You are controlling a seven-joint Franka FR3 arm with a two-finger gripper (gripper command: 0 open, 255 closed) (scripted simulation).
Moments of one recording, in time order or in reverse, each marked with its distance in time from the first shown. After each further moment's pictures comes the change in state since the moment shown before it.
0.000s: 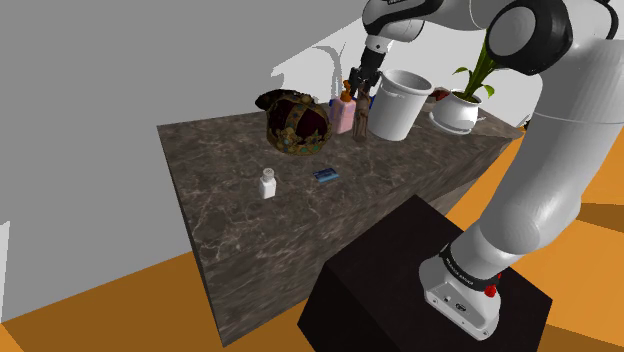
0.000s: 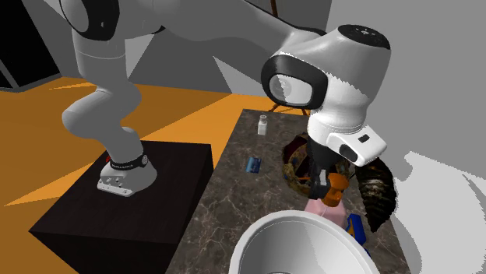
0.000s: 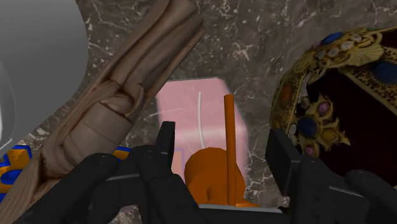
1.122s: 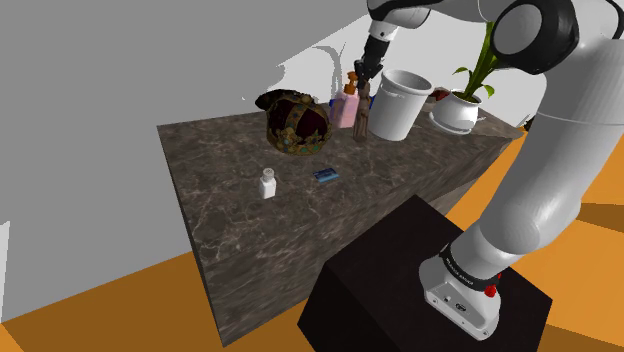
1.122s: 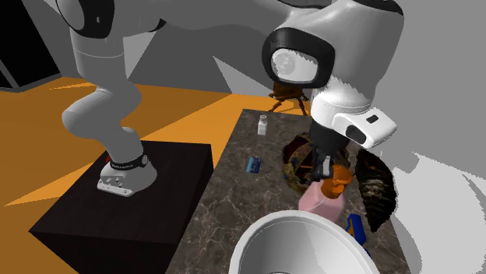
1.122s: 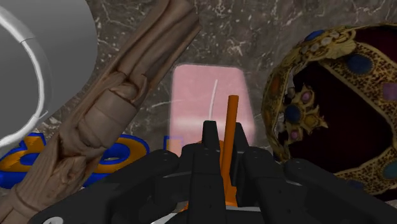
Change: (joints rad) arm -0.001 -0.022 -0.003 0.064 -0.009 -0.085 0.011
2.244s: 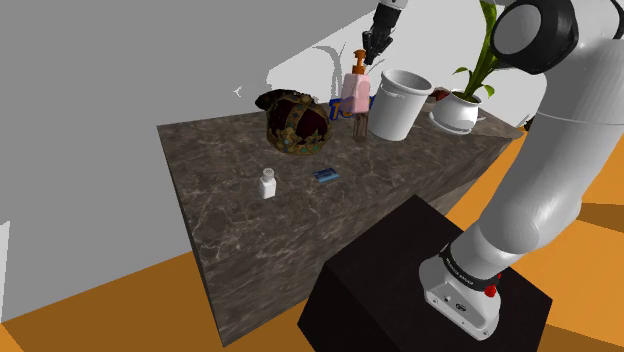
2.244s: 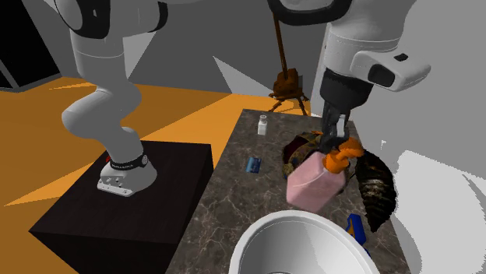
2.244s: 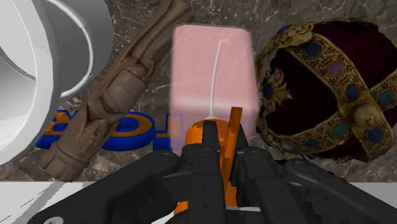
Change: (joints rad) arm -0.011 0.001 -0.005 0.232 -0.007 -0.229 0.024
